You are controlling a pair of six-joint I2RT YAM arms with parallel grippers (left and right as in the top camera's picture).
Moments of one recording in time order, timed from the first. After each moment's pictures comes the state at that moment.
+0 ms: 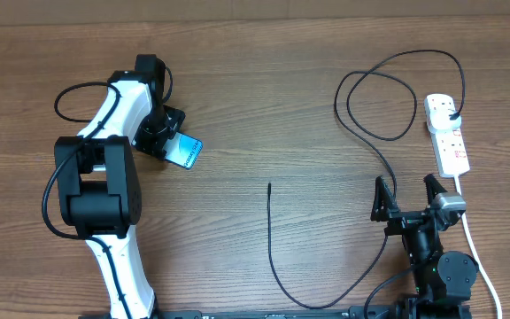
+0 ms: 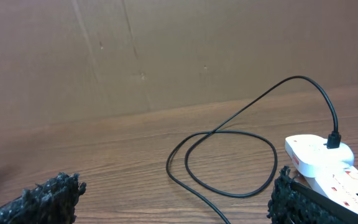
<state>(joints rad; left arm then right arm) -0.02 2.19 1.63 -0.98 0.00 -1.22 -0.09 0.01 0.02 -0.02 -0.19 0.18</state>
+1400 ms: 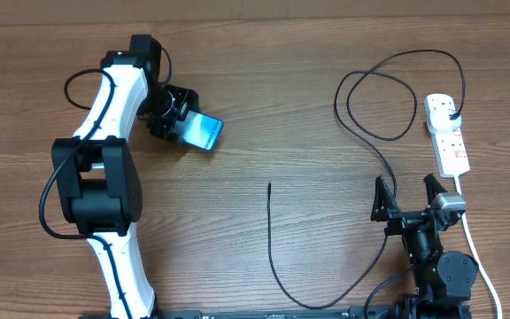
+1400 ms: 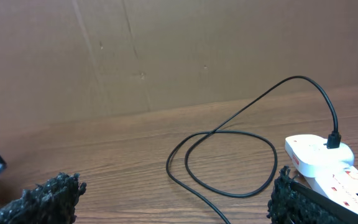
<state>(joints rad) -0.02 2.21 1.81 -1.12 0.38 -1.17 -0.09 0.01 0.02 -0.02 -0.19 0.18</state>
